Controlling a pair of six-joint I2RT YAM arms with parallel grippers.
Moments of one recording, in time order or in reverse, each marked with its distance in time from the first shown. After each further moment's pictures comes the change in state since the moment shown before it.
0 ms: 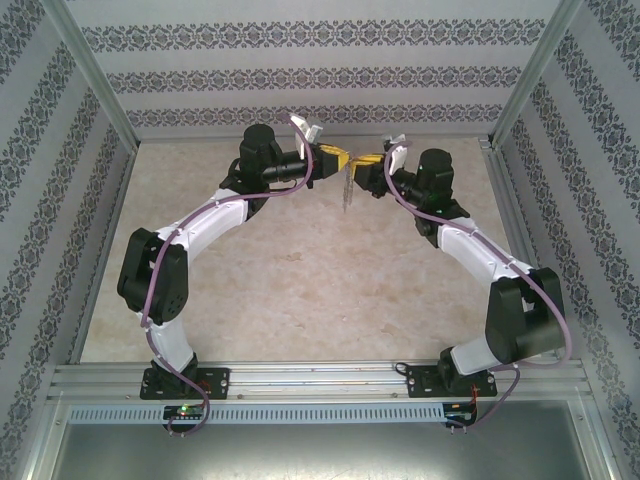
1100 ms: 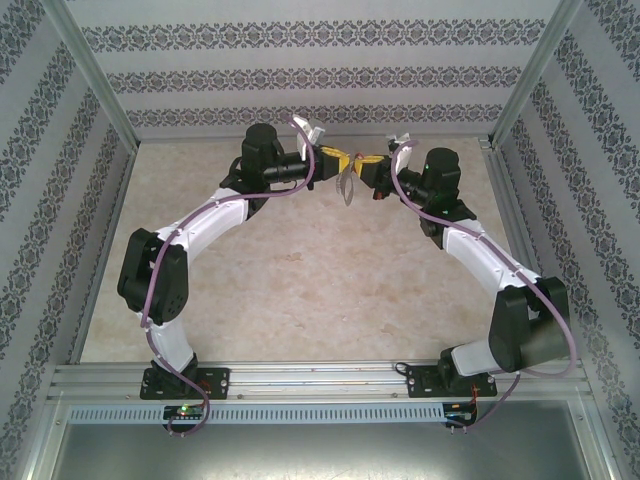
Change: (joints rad) left arm -0.003 0.000 0.018 -0.075 0.001 0.053; right arm -0.013 -0.049 0.004 -0.053 -0.039 -0.010
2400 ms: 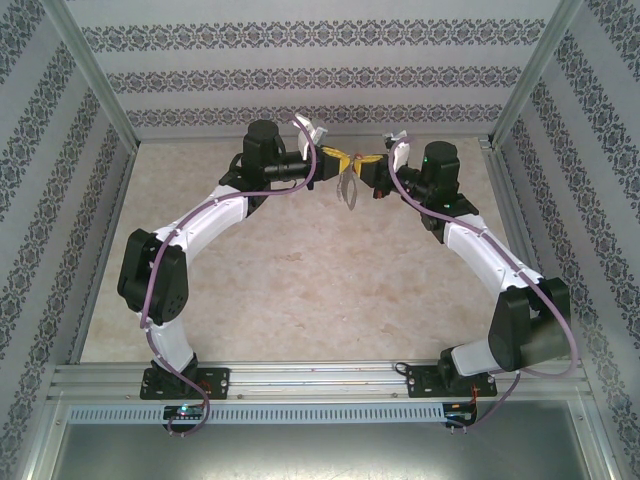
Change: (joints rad) left arm -0.002 0.000 0.035 -0.085 0.007 0.053; right arm 0.000 0.006 0.065 -0.138 0.000 -0.064
